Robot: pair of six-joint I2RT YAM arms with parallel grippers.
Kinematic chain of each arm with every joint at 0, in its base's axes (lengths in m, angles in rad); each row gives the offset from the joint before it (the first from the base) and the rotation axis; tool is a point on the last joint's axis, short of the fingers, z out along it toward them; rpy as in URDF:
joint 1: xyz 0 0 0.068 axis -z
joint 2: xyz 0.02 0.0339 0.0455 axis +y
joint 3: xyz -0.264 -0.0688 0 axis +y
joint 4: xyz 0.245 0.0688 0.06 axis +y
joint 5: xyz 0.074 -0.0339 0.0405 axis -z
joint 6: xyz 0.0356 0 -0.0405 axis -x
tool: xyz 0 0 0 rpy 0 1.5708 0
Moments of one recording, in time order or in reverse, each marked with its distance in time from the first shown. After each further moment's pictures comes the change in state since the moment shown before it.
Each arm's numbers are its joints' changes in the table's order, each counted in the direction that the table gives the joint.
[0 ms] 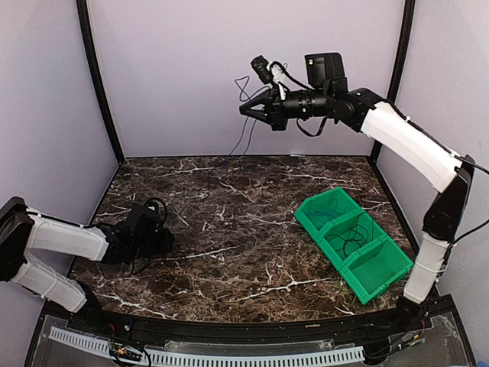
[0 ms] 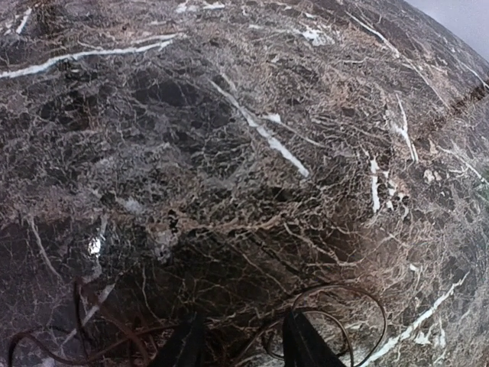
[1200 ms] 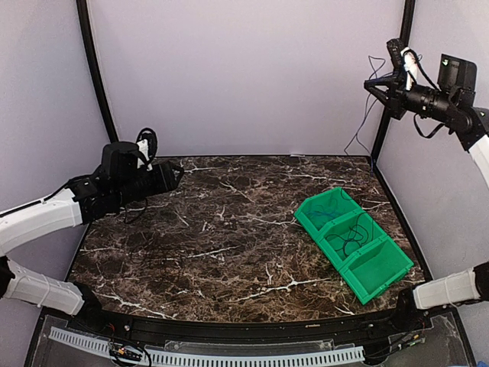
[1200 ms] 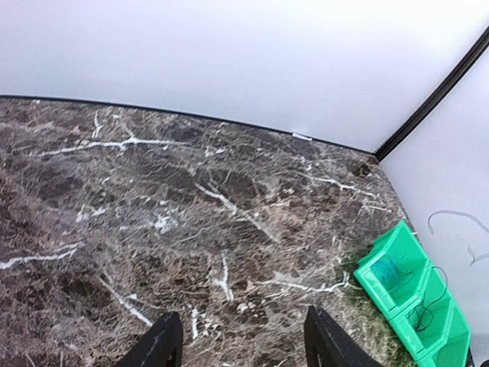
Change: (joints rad) left arm -0.029 -0.182 -0.424 0.220 0.126 -0.086; right arm 0.539 -0.602 0.352 0.090 0.021 0.039
